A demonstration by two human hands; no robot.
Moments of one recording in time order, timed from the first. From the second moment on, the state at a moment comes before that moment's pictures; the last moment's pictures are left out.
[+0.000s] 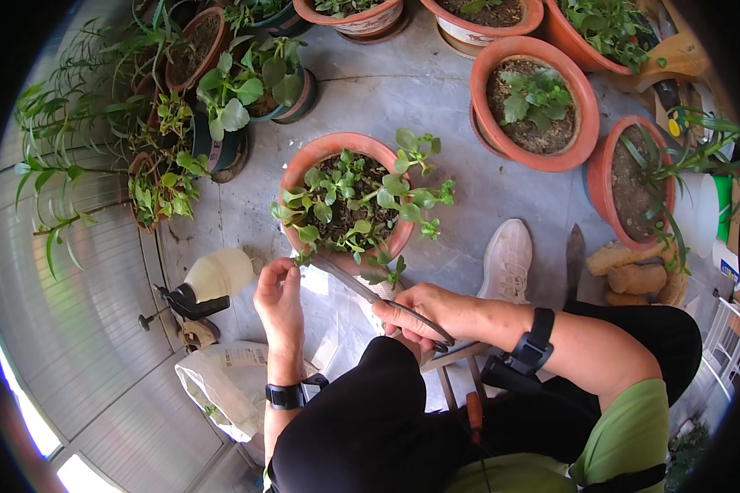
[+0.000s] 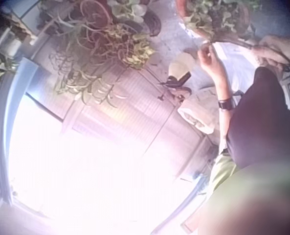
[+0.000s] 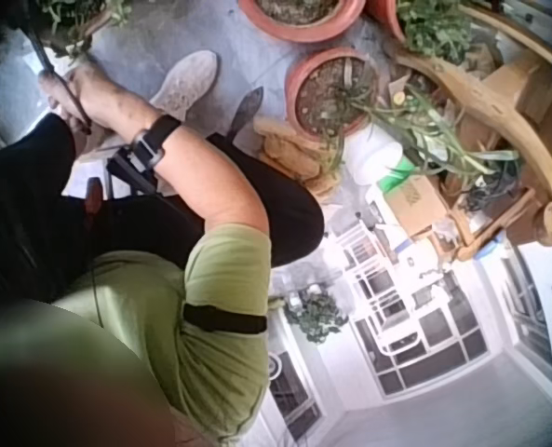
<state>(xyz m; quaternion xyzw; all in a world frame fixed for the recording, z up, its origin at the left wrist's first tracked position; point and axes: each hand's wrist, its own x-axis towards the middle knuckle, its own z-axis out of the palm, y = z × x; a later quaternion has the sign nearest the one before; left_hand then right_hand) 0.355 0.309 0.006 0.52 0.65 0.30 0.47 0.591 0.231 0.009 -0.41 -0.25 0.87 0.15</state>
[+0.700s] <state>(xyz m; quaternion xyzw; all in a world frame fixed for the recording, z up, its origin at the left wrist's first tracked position) 0.358 0.309 0.007 0.53 0.65 0.29 0.46 0.589 0.237 0.011 -0.38 -0.26 0.88 0.15</state>
